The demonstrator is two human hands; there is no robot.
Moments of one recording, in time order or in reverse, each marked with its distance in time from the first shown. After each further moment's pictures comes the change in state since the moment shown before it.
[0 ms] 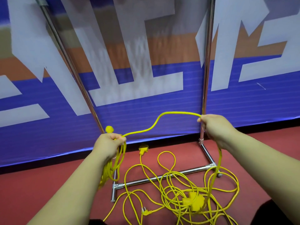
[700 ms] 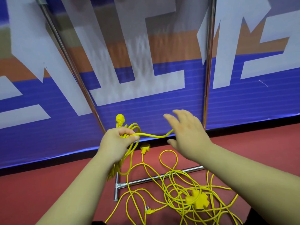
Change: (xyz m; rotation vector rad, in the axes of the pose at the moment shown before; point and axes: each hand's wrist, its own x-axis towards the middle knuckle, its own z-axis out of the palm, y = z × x) left_hand -0.044 0.042 -0.004 0.062 -0.018 0.210; right_hand -0.044 0.001 0.074 -1.068 0.111 -0.891
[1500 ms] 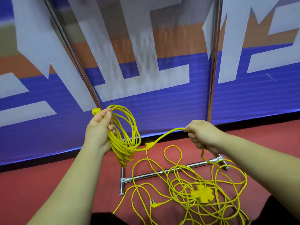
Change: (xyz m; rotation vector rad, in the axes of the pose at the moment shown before) left_hand 0.035 -0.030 -0.033 -0.979 0.133 -0.095; right_hand -0.003 0.023 0.001 1.303 -0.447 0.715
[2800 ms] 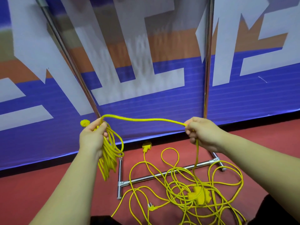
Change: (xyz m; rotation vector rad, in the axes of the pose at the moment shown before) left_hand 0.008 -0.012 -0.013 0.227 0.234 0.014; right_hand -0.002 -0.004 -0.013 0.220 0.026 -0.069
